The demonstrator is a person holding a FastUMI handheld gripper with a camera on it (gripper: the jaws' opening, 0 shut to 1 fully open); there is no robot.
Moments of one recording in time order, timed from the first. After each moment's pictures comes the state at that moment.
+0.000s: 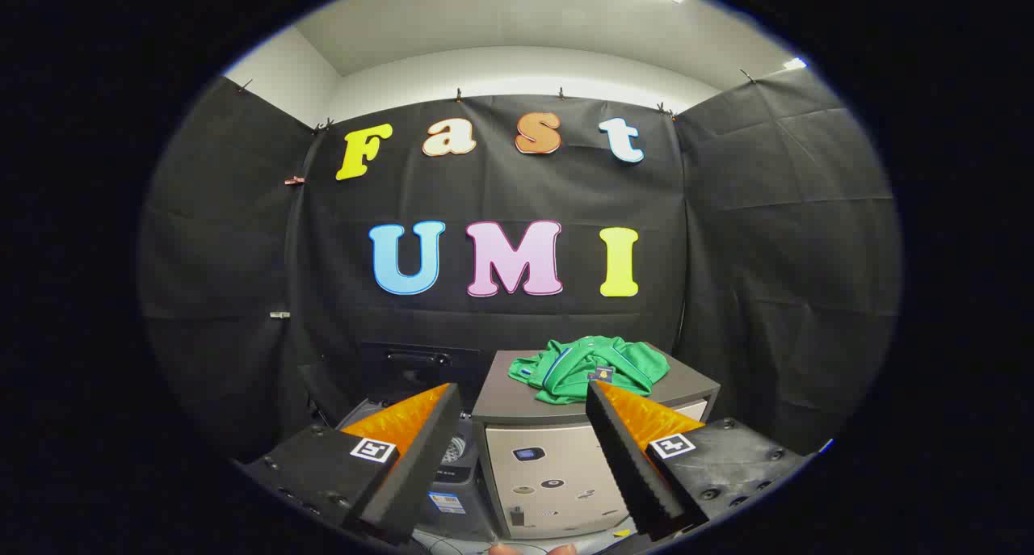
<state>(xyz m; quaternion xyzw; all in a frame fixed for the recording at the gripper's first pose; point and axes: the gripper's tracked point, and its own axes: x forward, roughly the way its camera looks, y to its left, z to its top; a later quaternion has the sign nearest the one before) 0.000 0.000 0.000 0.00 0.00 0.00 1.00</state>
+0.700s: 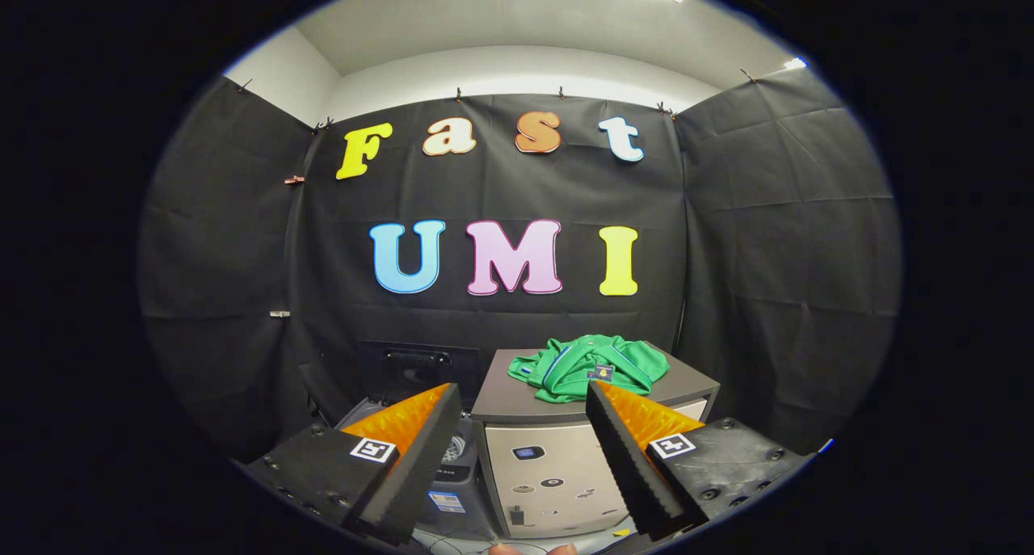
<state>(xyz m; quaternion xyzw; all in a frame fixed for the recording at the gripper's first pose) -0.003 0.000 0.002 0.00 0.01 0.00 1.00</state>
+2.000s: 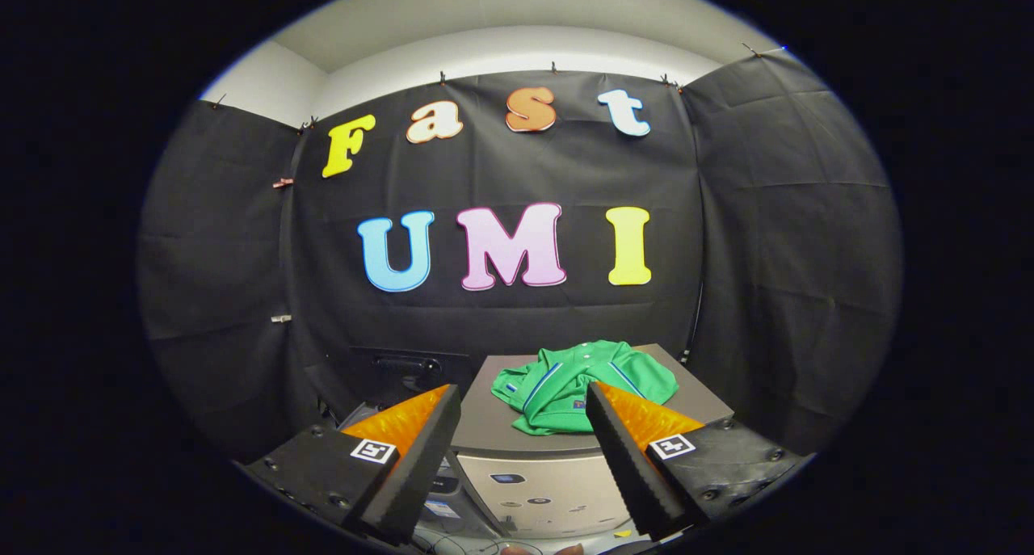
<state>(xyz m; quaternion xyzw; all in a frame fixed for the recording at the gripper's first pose) 0.108 -0.051 0.030 0.01 0.07 0.02 1.00</state>
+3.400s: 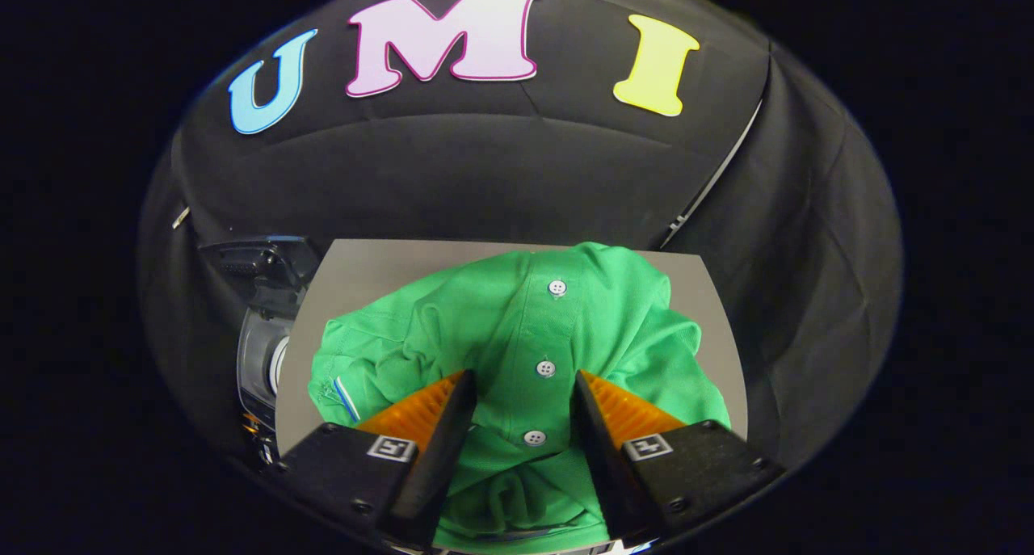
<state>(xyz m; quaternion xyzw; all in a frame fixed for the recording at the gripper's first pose) 0.339 -0.129 -0.132 -0.03 0.44 -0.05 0.89</state>
